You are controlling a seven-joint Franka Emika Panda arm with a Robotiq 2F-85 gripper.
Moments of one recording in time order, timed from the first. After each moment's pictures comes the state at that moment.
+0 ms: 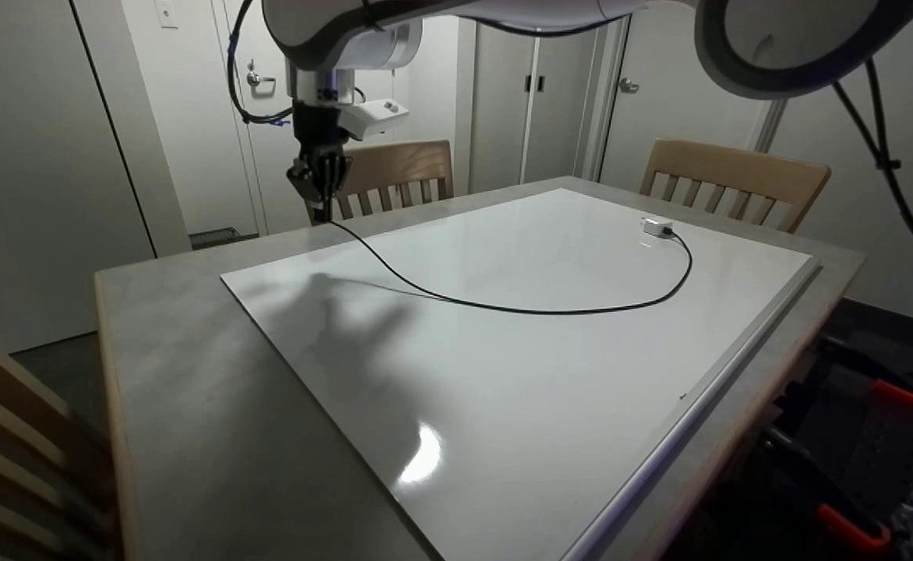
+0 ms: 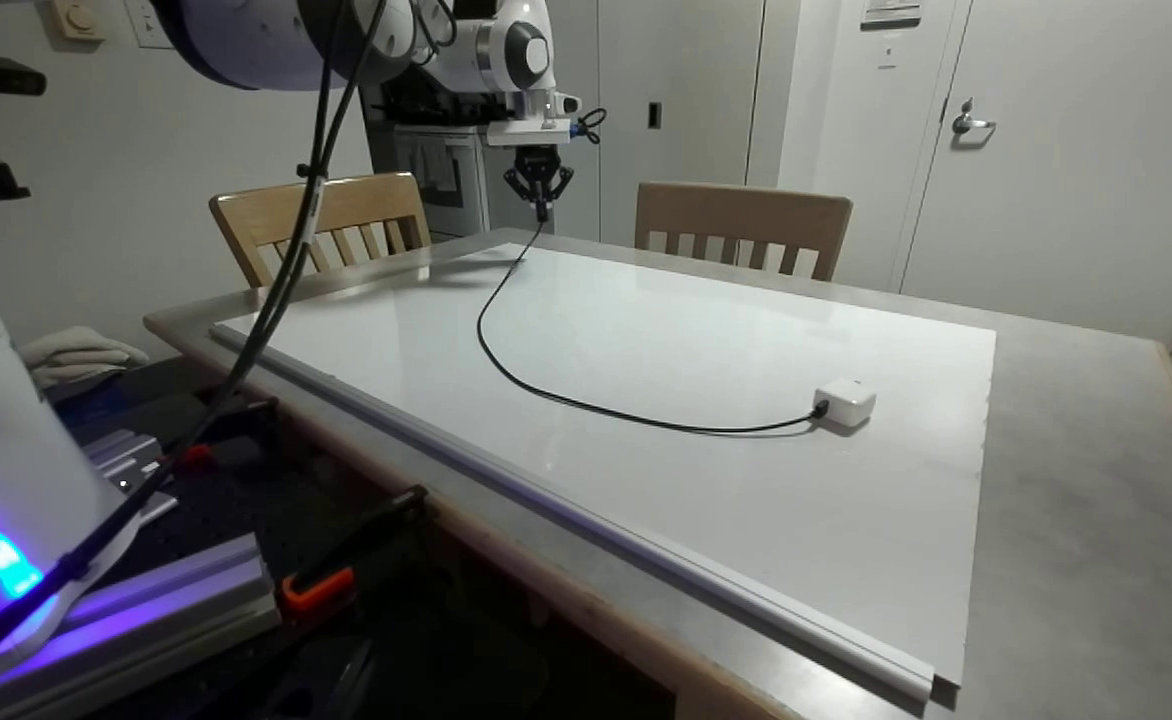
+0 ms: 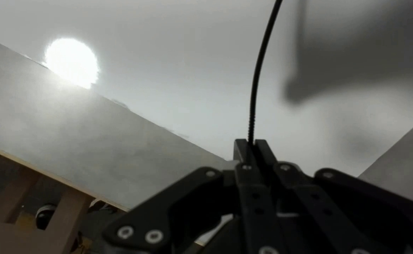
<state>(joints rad) 0.33 1.37 -0.01 -0.42 0.00 1.94 -0.25</state>
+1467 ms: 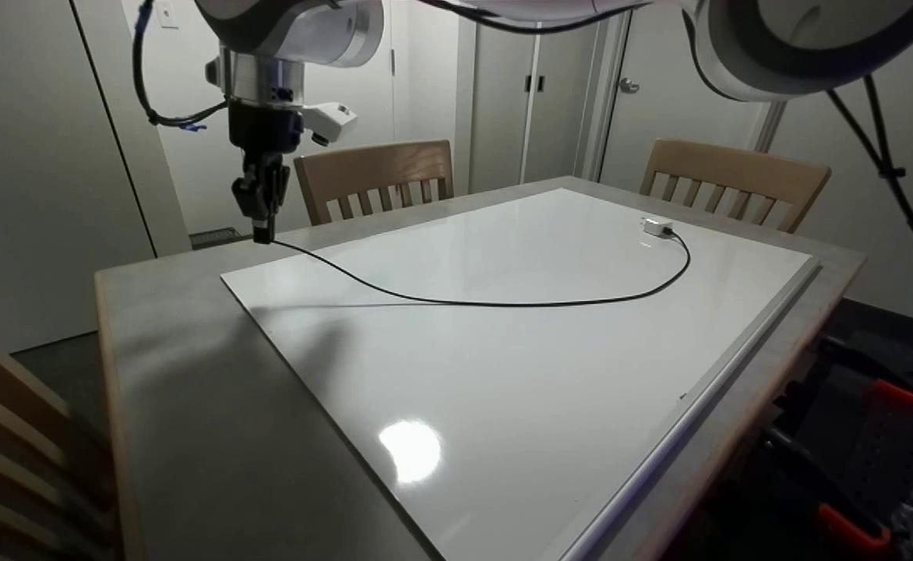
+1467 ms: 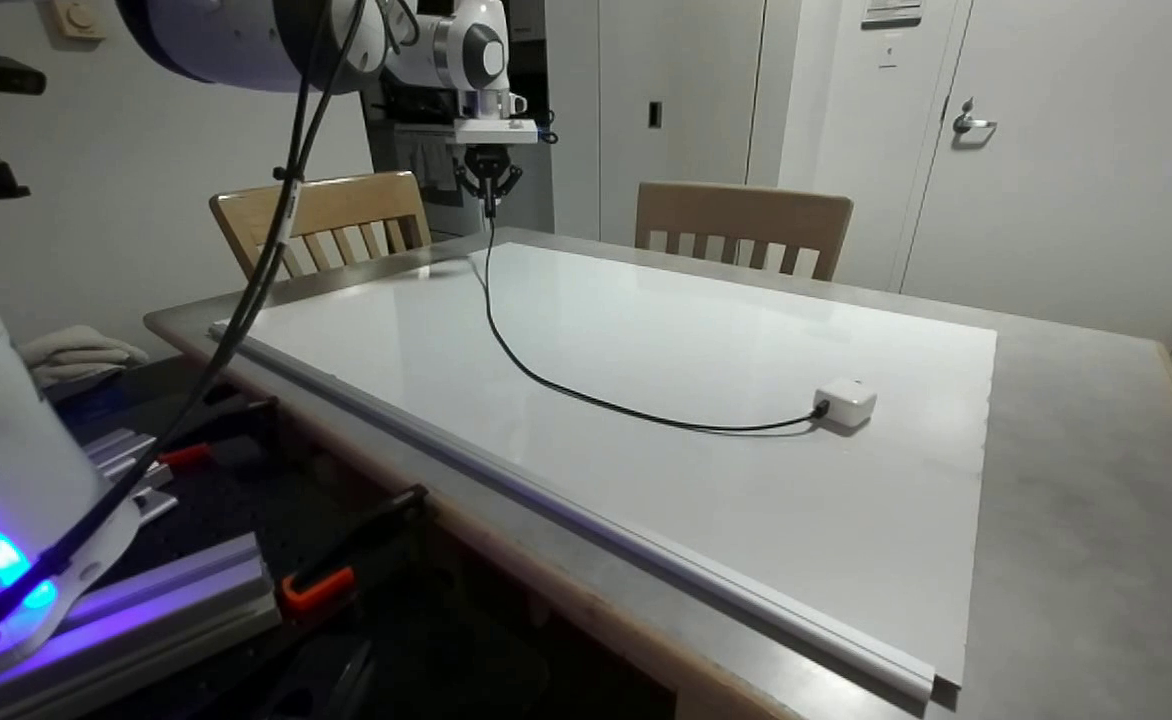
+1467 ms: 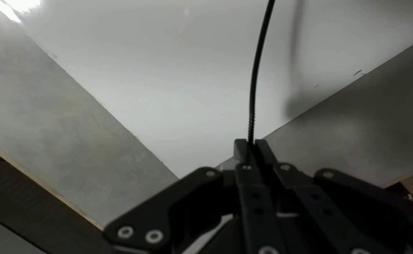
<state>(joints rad) 0.41 1.37 0.09 -0.41 0.01 1.93 -0.54</state>
